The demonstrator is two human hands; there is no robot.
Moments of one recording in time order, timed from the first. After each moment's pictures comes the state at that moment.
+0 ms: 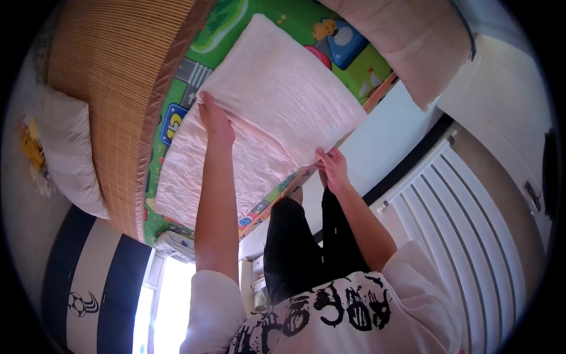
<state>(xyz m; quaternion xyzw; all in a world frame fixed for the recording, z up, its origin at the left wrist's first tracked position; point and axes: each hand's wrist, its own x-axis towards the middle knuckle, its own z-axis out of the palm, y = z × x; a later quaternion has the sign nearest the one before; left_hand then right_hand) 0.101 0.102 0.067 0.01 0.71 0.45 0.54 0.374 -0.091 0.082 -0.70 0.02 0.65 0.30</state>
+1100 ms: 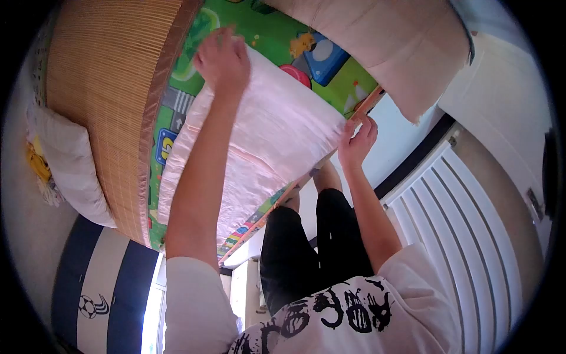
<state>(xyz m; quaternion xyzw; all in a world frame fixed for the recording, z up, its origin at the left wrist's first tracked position) 0.201 0.248 0.061 0.72 0.68 0.14 0.10 0.458 0.010 0.049 -0.83 -0.49 0.16 0.20</state>
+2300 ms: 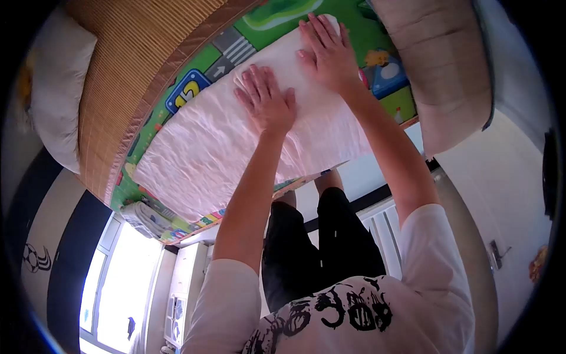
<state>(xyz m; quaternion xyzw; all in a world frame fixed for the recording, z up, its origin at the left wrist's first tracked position) 0.157 0.068 0.028 0.56 0.82 0.05 0.12 0.288 0.223 0.033 -0.43 -0.89 0.09 0.13</state>
